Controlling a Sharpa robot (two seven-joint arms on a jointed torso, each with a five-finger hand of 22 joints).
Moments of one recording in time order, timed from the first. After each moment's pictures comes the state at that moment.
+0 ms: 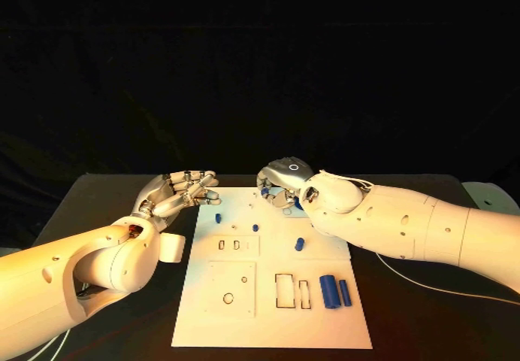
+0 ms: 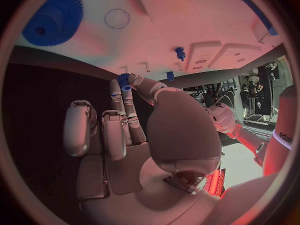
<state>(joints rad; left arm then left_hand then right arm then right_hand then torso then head) 1.17 -0.92 -0.01 1.66 -0.03 -0.40 0.48 1.50 -0.13 0.23 0.28 0.18 0.84 0.21 0.27 0.17 1.06 0.16 0.11 0.07 1.10 0.09 0.38 0.34 0.17 1.06 0.18 0.37 0.13 1.31 -0.53 -0.13 1.23 -1.75 -0.44 -0.11 1.29 -0.15 0.62 -0.04 0.10 1.02 0.14 0.33 0.41 1.21 0.10 0.11 0.19 1.47 -0.01 1.48 1.31 0.08 1.40 0.10 1.36 1.22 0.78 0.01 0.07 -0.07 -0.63</state>
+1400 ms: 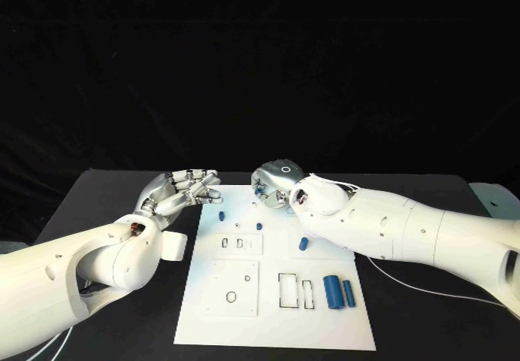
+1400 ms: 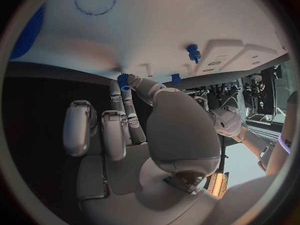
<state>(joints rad) 1.18 -0.91 -0.01 1.65 -0.03 -0.40 0.47 1.50 -0.13 0.23 0.28 0.18 0.84 0.21 0.26 0.17 1.06 0.16 0.10 0.07 1.09 0.10 0.38 0.35 0.17 1.06 0.18 0.37 0.13 1.29 -0.44 -0.13 1.12 -1.74 -0.47 -0.13 1.30 -0.14 0.62 -0.04 0.10 1.01 0.14 0.32 0.41 1.22 0.10 0.09 0.19 1.47 -0.01 1.48 1.31 0.08 1.40 0.10 1.36 1.22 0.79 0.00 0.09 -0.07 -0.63</state>
